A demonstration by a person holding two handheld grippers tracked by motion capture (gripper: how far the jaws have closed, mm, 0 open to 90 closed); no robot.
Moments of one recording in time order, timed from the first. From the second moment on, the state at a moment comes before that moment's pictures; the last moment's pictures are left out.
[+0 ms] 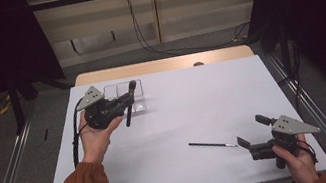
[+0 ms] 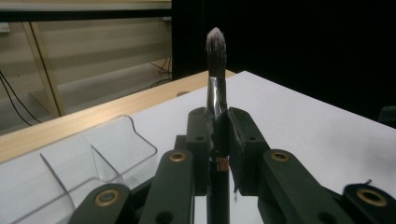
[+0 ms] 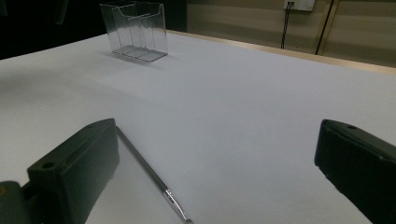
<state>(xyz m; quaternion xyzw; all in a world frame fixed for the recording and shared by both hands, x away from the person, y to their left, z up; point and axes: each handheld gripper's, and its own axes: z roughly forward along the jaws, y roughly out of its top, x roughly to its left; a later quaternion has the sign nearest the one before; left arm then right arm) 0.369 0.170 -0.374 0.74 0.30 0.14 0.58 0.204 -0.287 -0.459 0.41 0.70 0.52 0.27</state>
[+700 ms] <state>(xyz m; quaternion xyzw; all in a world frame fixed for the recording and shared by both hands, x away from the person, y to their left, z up) 0.403 0.162 -0.362 0.73 0.31 0.17 0.59 0.203 -0.287 -0.459 0.41 0.69 0.53 0.27</state>
